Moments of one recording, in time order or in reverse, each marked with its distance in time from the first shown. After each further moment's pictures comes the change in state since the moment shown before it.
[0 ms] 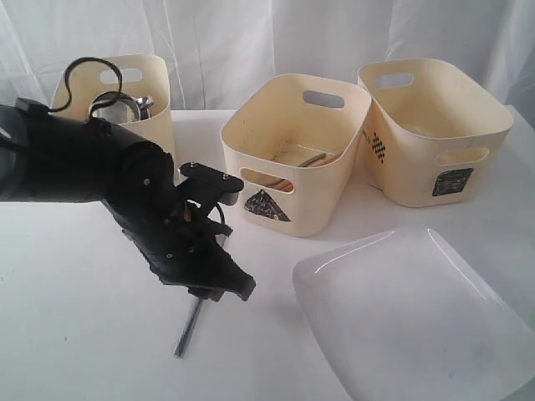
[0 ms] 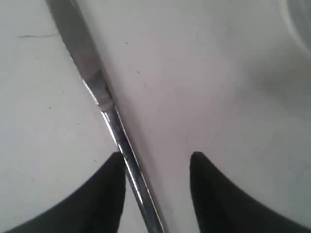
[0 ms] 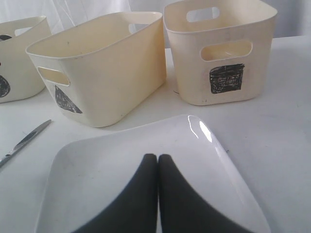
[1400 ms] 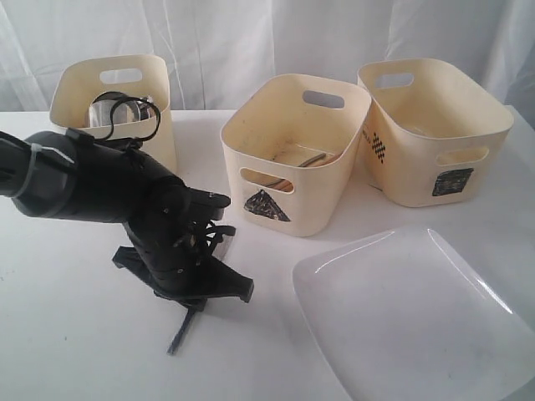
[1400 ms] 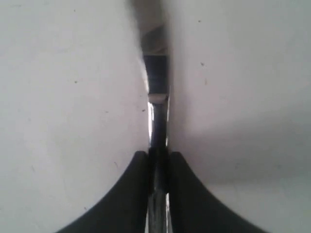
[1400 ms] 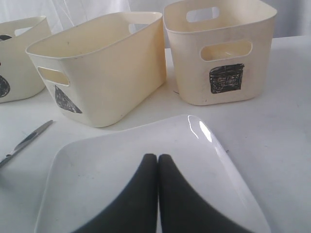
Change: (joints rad) left arm 0.000 0.115 -0.004 0.122 -0.010 -0.331; right arm 0.000 0.000 0.000 0.000 0.000 0.000
